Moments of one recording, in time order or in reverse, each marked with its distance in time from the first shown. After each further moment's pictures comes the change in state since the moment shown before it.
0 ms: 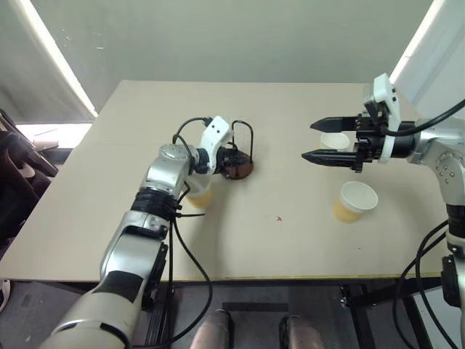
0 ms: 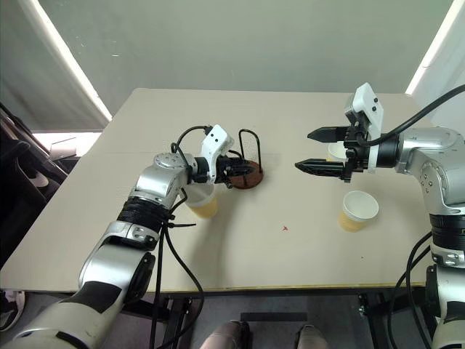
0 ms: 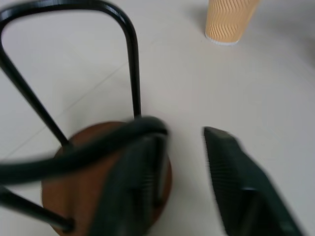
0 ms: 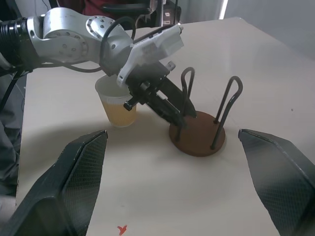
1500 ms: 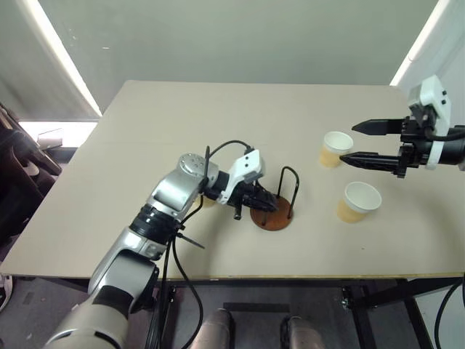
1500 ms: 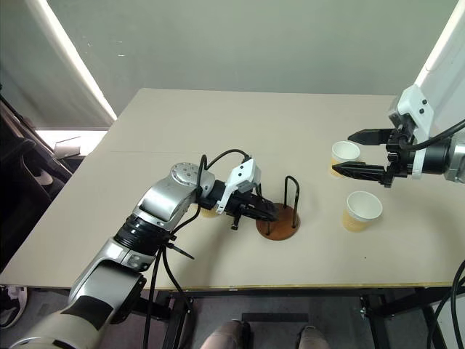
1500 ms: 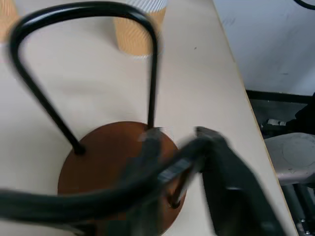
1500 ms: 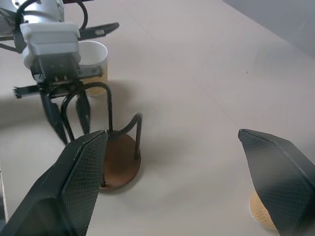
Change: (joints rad) left arm 0.143 0.068 -0.241 -0.454 -0.109 0.175 -0.416; right arm 0.131 -0.212 -0.112 -0.056 0.044 0.026 -0.008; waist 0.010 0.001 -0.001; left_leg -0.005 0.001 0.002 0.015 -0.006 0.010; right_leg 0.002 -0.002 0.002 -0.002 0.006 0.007
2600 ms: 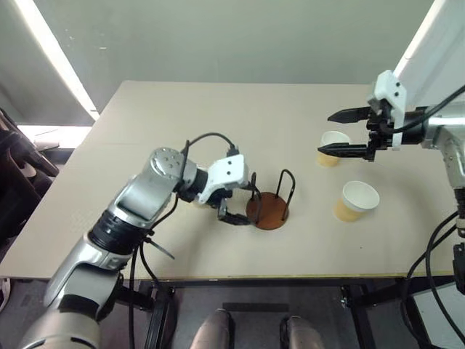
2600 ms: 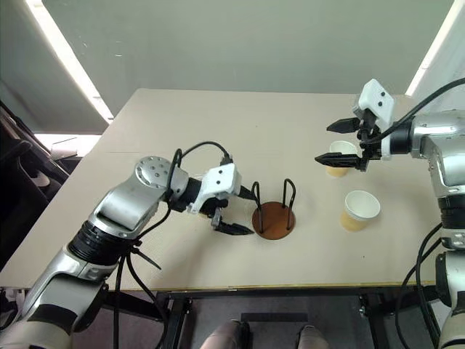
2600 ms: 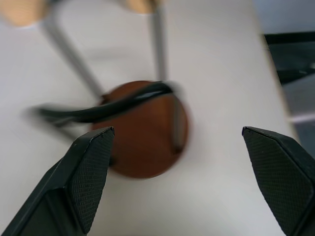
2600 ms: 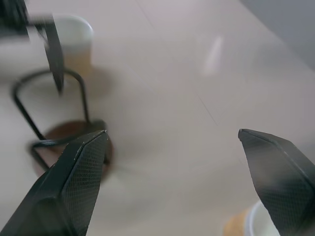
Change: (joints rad) left arm 0.033 0.259 0.043 -0.264 0.040 0.006 0.031; right arm -0.298 0.166 0.284 0.442 -0.315 -0.355 0.122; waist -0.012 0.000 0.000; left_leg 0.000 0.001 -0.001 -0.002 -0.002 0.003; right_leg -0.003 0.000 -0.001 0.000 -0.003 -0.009
